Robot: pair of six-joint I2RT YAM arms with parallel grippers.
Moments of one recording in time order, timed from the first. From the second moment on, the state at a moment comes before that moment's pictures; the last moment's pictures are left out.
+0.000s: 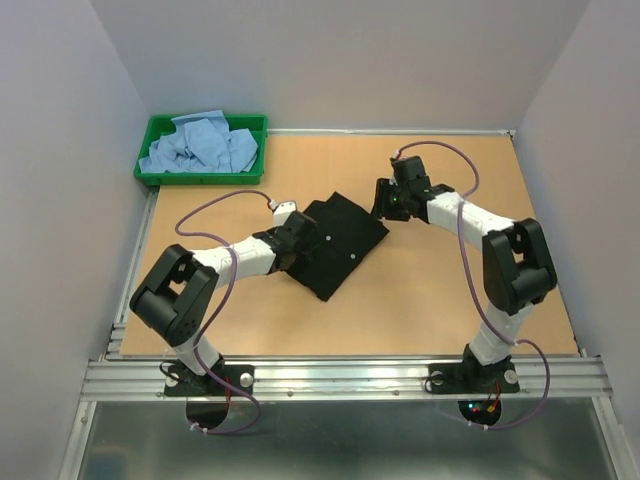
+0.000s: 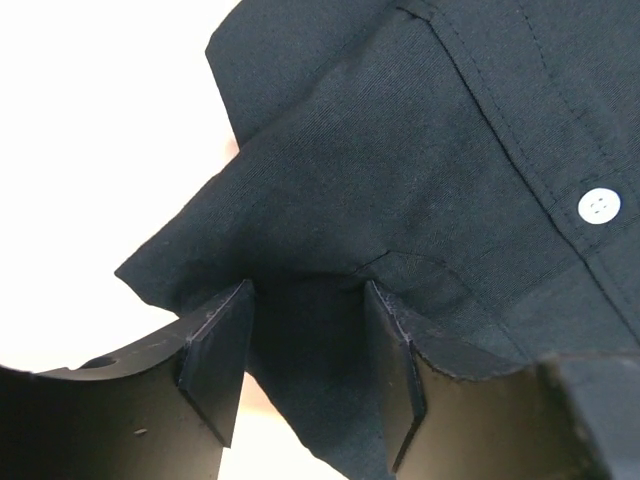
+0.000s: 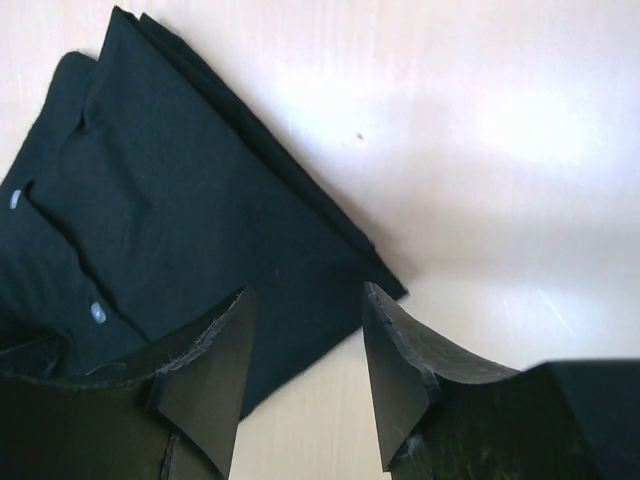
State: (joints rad) left arm -0.67 1.62 0.87 -0.23 -0.37 -0.76; right arm 0.38 1.74 1.22 -0.30 -0.05 0.43
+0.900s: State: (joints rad) left arm -0.47 1.71 1.11 -0.29 -0.38 -0.37; right arm 0.53 1.54 0.89 -0.20 -0.10 0.65
